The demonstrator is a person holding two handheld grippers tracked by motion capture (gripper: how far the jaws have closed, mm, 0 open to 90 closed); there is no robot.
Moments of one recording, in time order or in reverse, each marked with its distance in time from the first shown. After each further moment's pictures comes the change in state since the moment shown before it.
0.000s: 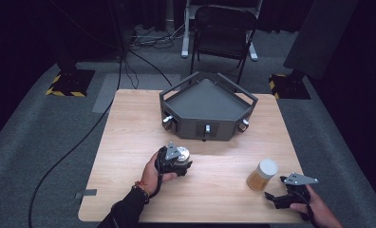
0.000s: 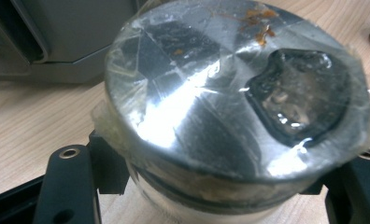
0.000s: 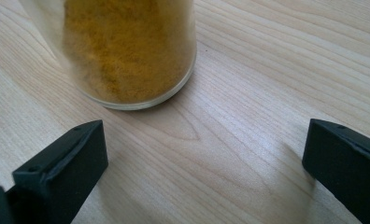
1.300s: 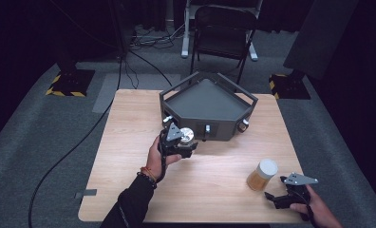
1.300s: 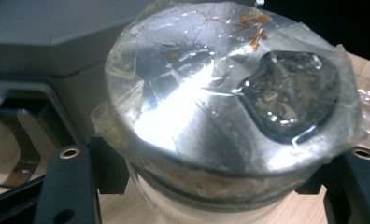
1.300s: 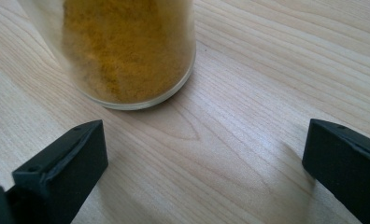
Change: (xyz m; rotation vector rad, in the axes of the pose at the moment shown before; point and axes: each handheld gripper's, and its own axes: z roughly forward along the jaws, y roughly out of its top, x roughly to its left) left arm 0.011 0.053 -0.011 -0.110 -0.003 -0.028; right arm 0.001 0.000 0.000 0.001 -0.005 0.004
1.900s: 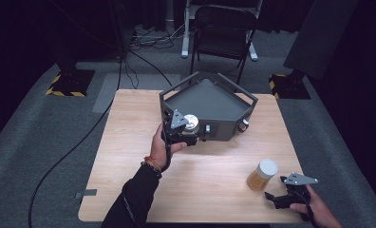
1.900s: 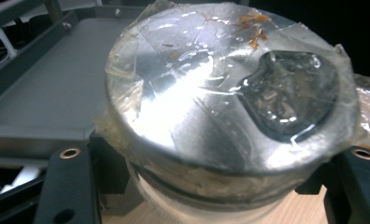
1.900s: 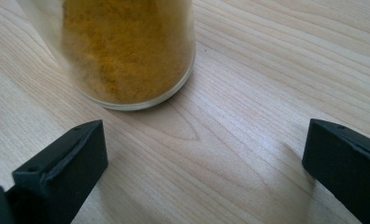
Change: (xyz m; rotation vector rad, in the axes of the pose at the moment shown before) left arm -0.005 0.040 -0.004 -0.052 0.035 0.011; right arm 0.000 0.000 0.000 0.000 -0.001 0.002
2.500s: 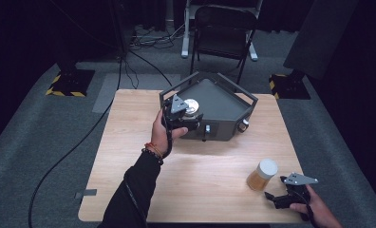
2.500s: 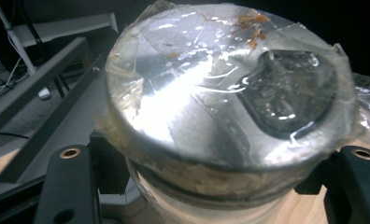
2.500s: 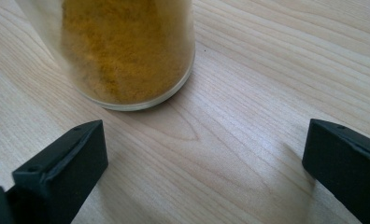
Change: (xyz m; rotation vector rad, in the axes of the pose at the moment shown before) left arm 0.010 0.032 0.001 -0.056 0.045 0.006; right arm 0.000 0.000 0.000 0.000 -0.001 0.001
